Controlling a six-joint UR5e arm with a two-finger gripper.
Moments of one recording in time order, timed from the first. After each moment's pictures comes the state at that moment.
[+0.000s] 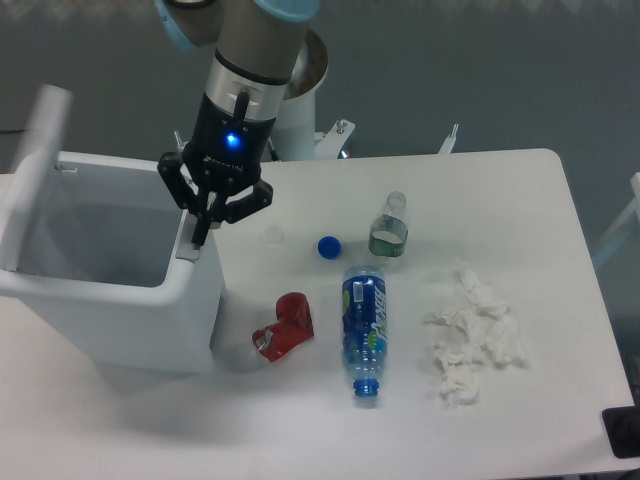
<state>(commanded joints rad) 2.36 -1.61 -1.63 -1.16 1.08 0.37</state>
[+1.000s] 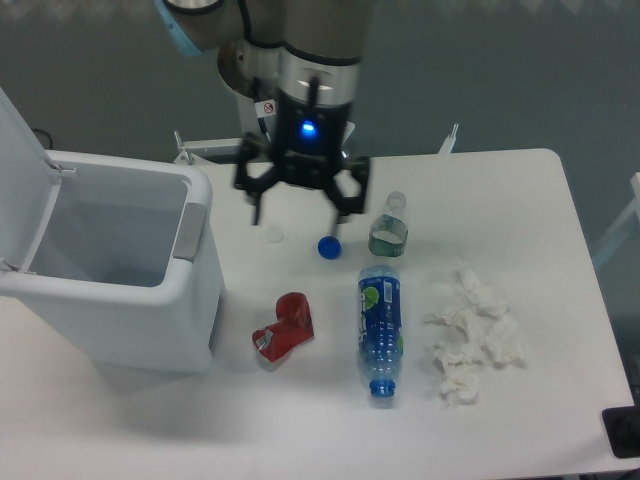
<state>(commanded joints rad) 2.60 -1.68 -1.60 -1.15 1.31 0.76</state>
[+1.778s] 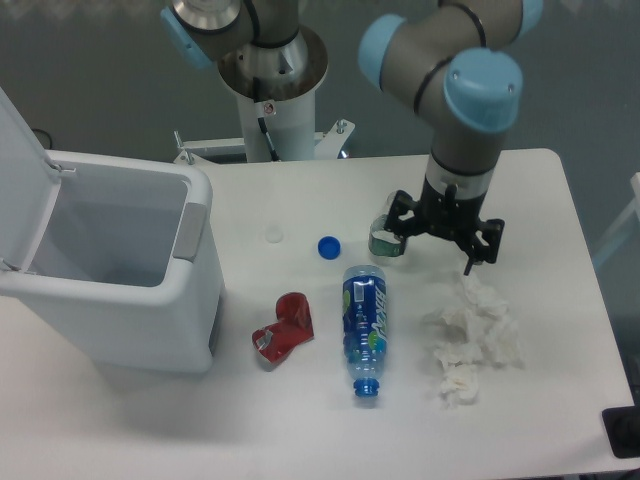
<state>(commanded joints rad) 2.67 -1.91 -1.56 -1.14 1.53 1.11</state>
